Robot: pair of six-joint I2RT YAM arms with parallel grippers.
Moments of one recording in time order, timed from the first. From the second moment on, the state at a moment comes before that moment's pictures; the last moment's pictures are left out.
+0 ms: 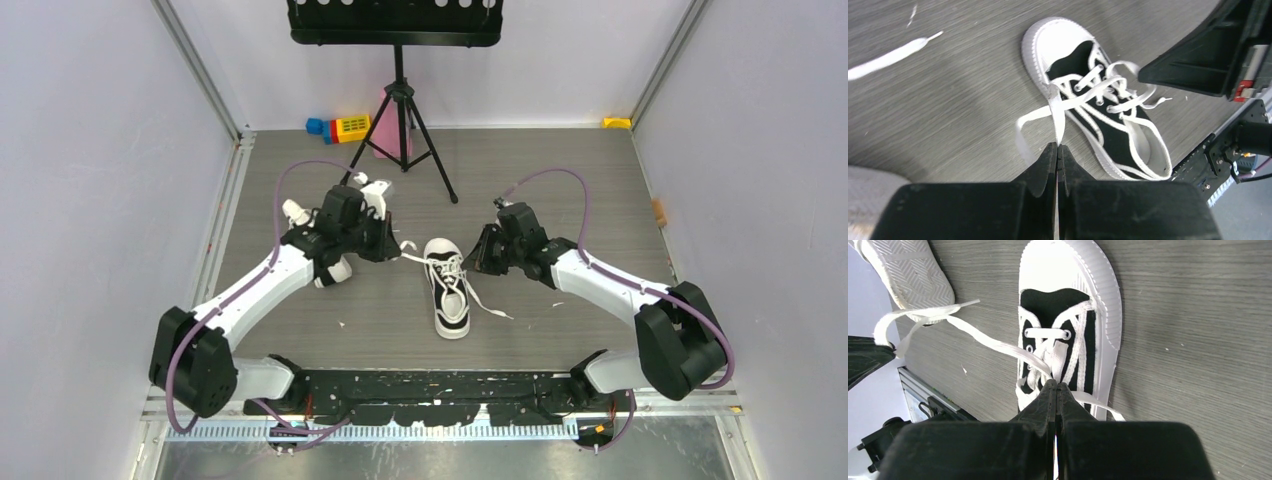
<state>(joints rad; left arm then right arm) -0.53 1.31 0.95 -0.34 0.31 -0.27 0.55 1.37 0.76 -0.17 -0.22 0.77</state>
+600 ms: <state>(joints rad) -0.48 1.08 0.89 -0.53 0.06 -0.34 0.54 1.38 0.85 -0.22 -0.21 0.71</state>
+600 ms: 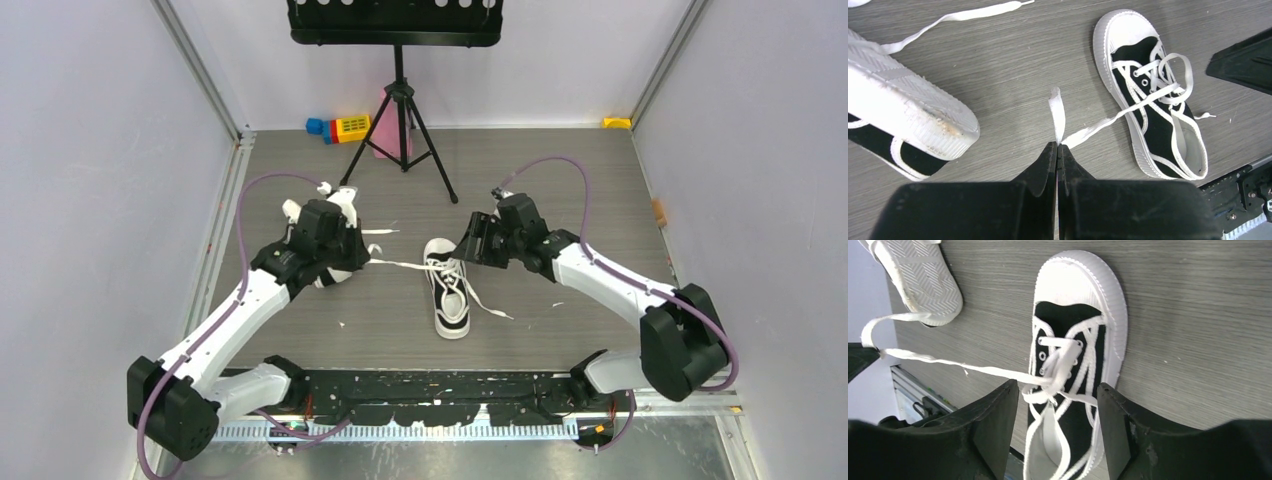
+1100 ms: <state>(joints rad) -0.48 1.09 0.84 -0.53 0.05 -0.34 0.52 1.20 0.67 -0.39 -0.18 0.57</state>
